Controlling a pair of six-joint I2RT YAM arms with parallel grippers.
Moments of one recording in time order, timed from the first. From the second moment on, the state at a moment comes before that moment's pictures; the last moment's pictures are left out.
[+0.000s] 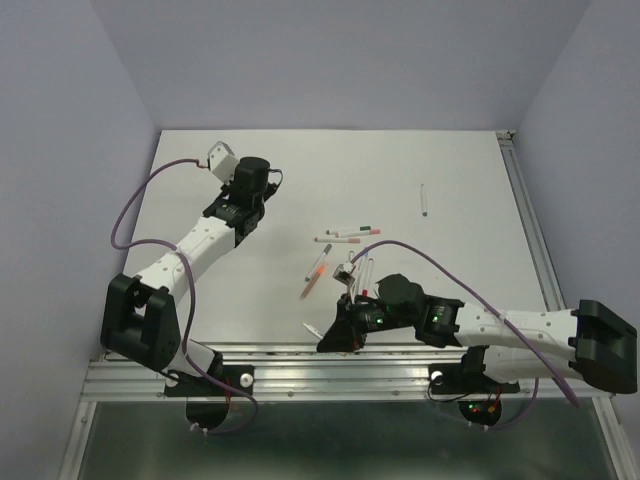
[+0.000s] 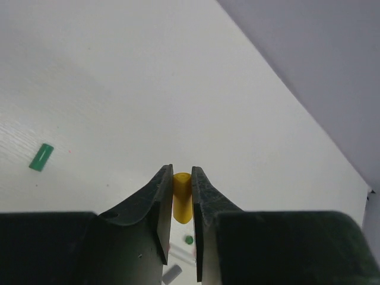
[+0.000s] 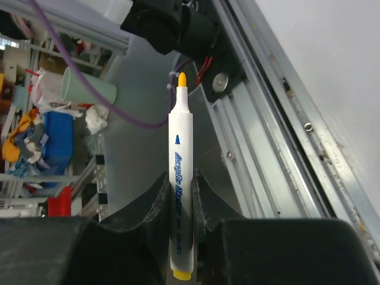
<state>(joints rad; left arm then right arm) -0.47 1.42 1.07 -0.17 -0.53 -0.99 1.15 1.15 0.54 0.30 -0.38 0.80</state>
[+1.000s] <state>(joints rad) -0.35 1.74 1.02 -0.34 -0.47 -0.64 0.60 1.13 0.64 -0.07 0.05 0.61</state>
